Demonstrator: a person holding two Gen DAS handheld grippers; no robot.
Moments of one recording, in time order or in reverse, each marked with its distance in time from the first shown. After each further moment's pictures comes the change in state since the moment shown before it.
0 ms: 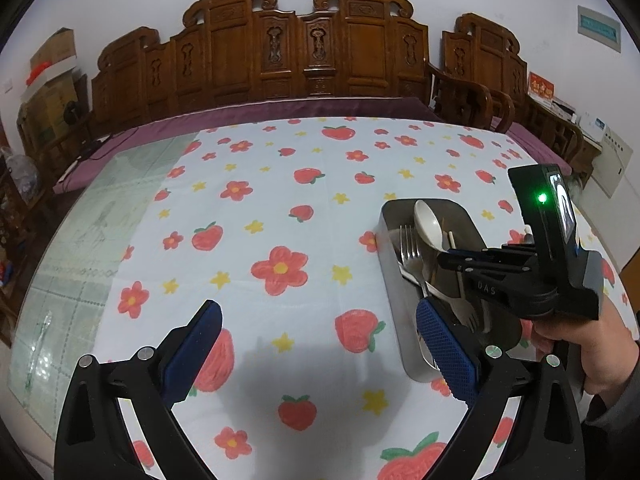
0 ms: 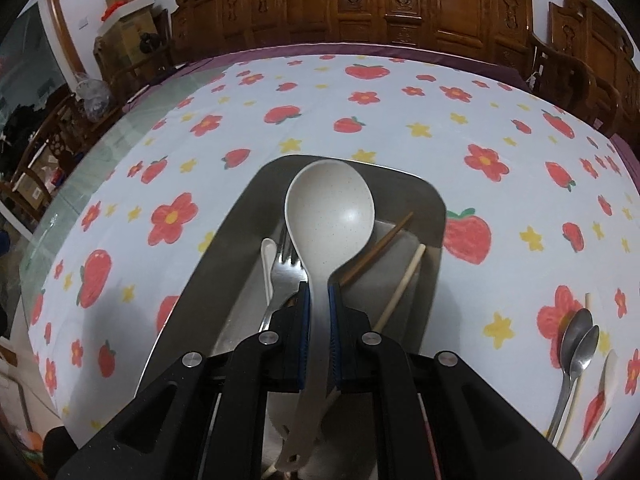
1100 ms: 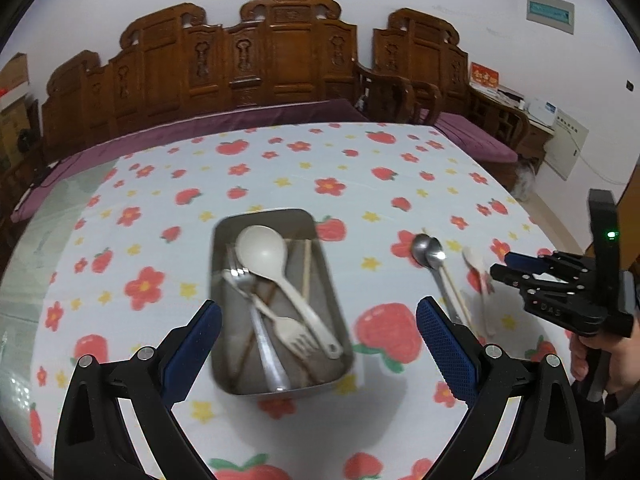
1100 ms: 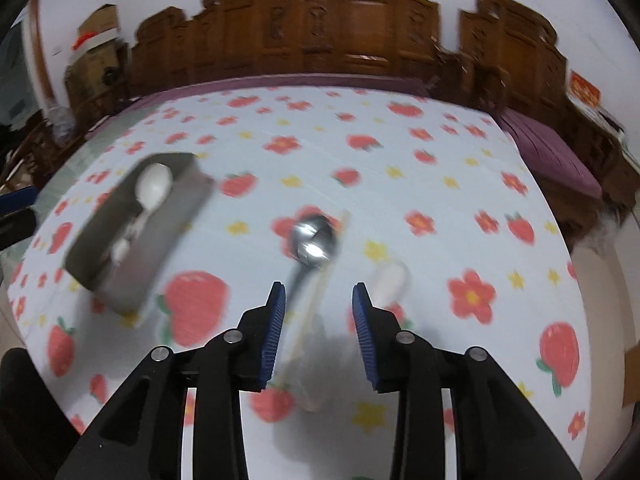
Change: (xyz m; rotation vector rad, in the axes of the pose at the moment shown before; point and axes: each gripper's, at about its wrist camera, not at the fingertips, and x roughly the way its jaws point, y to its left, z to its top) left arm -0.004 -0.159 0.003 0.089 -0.018 -0.155; right arm -0.139 -0.180 -0.111 0.067 -0.109 -0.171
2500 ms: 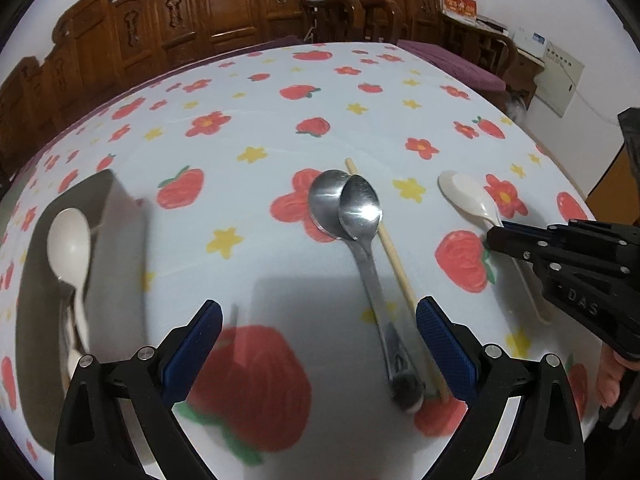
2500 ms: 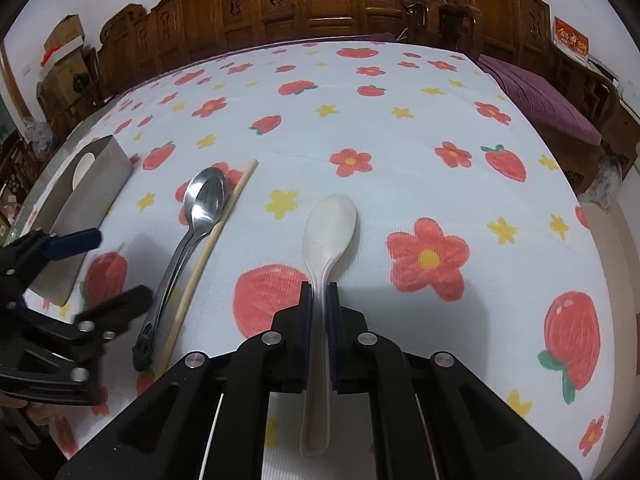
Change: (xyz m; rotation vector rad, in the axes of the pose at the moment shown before) left arm 0.154 -0.123 -0.007 0.114 0.190 -0.031; right arm 0.054 -0.071 -0.018 0.099 0.093 0.014
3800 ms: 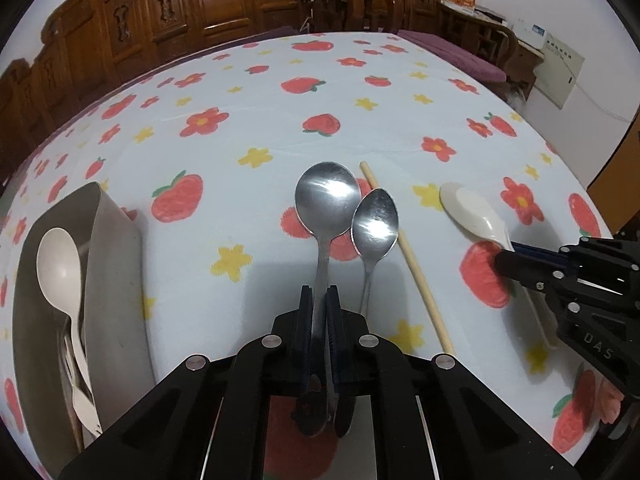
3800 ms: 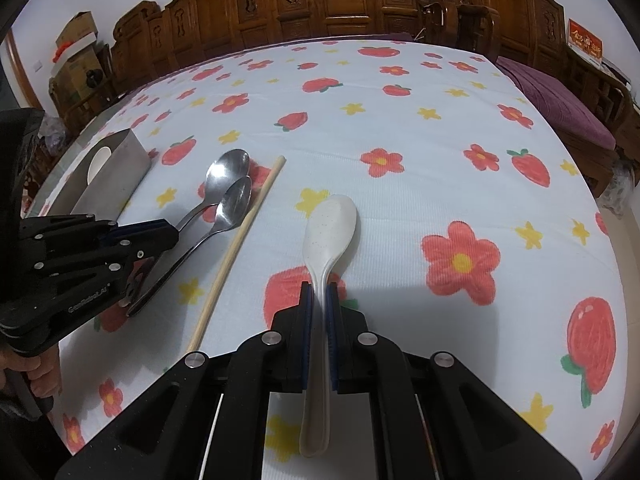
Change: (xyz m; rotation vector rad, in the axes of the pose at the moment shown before) left arm 0.016 0.015 0.014 0.016 0.044 -0.008; right arm 0.005 0.015 0.000 -0.024 0.005 0.050
